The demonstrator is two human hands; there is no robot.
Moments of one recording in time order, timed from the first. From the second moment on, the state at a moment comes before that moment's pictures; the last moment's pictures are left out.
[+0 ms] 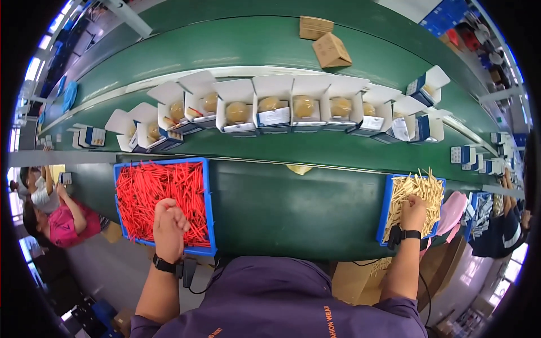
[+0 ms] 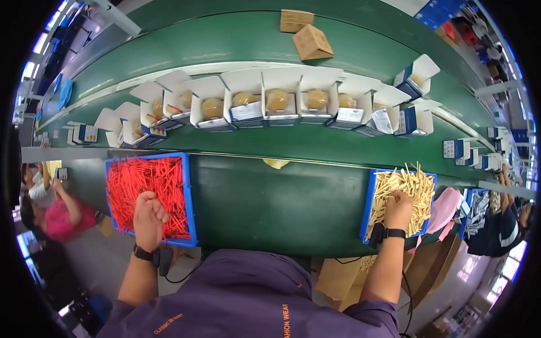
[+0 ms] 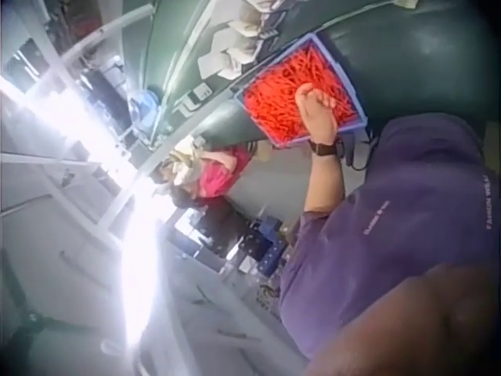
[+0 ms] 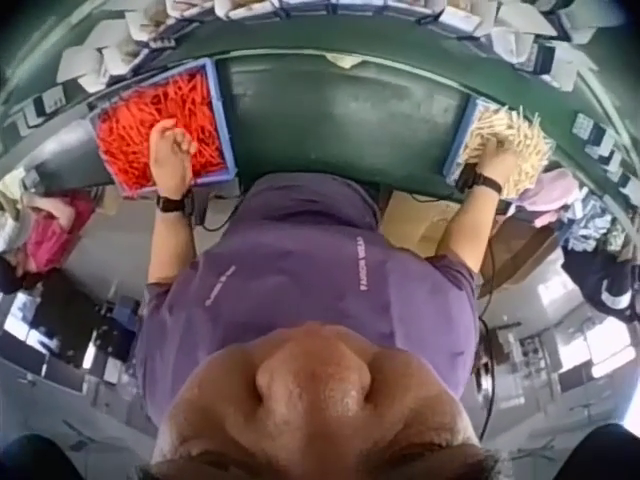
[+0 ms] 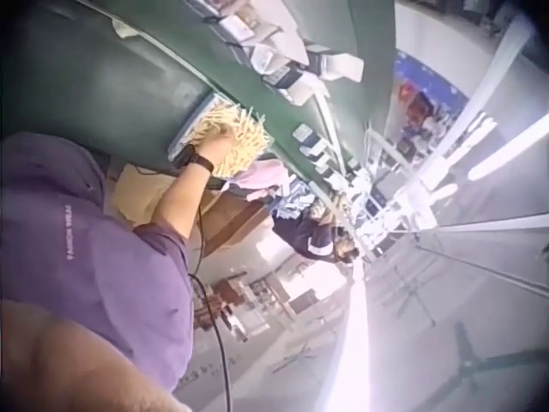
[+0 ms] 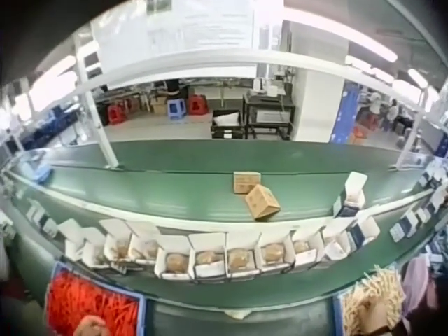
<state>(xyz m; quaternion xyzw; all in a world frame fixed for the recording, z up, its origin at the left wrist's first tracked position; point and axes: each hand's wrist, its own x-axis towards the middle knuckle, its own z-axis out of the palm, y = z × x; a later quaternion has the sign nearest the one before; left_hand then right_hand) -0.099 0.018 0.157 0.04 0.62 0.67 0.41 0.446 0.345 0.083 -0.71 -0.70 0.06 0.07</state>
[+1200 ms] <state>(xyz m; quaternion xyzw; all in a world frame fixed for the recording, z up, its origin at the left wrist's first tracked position) -0.062 0.091 0.134 -0.09 0.45 0.72 0.53 0.060 0.214 0.135 -0.34 -0.47 0.80 0.15</state>
